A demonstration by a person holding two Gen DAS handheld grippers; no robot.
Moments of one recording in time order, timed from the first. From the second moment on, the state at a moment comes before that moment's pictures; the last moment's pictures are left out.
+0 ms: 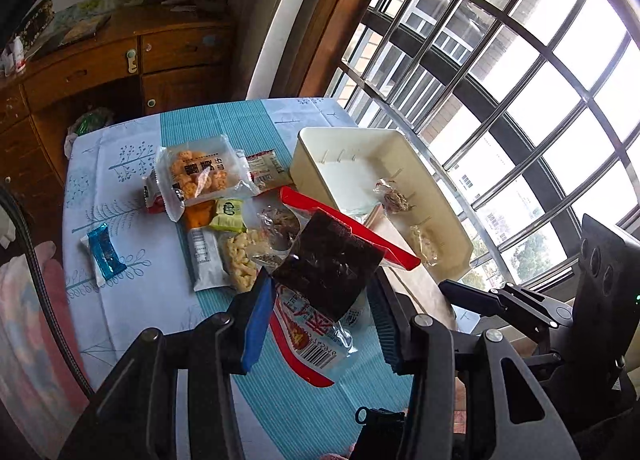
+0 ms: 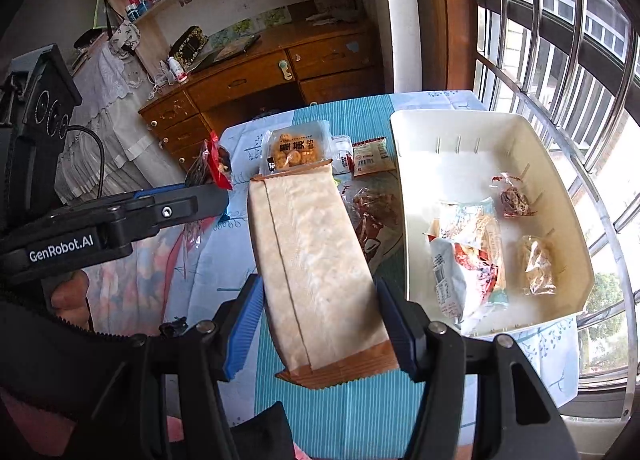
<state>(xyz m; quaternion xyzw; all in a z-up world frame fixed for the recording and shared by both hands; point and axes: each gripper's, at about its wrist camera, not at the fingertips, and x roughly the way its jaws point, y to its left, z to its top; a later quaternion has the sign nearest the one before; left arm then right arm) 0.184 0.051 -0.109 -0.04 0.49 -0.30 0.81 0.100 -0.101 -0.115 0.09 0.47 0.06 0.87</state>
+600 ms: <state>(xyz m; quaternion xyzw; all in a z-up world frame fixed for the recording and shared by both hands) 0.170 -0.081 -0.100 -0.04 0.49 -0.31 0.82 0.097 -0.193 -0.094 0.05 0.44 0.10 0.89</state>
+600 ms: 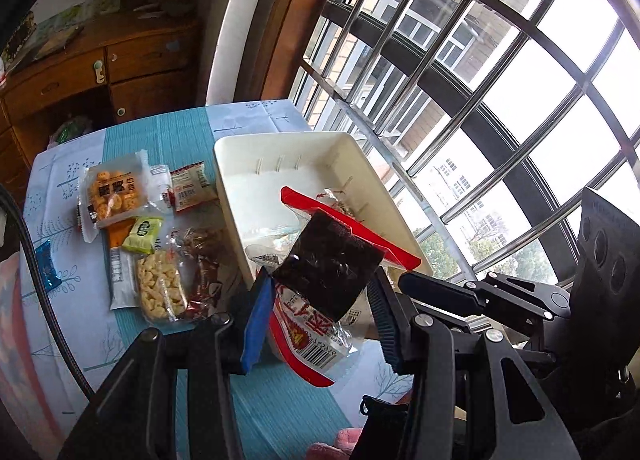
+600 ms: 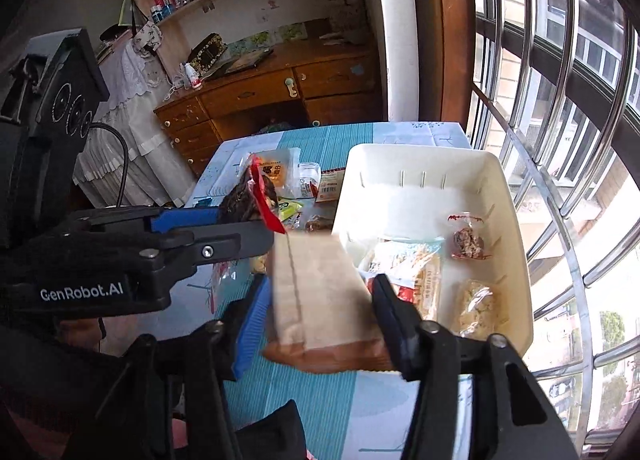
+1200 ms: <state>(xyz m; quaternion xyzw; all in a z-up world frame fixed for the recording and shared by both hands) 0.194 -0.170 -0.117 -0.05 0.49 -0.29 0.82 0.112 -0.286 -0.108 0.01 0.46 0.09 0.88</state>
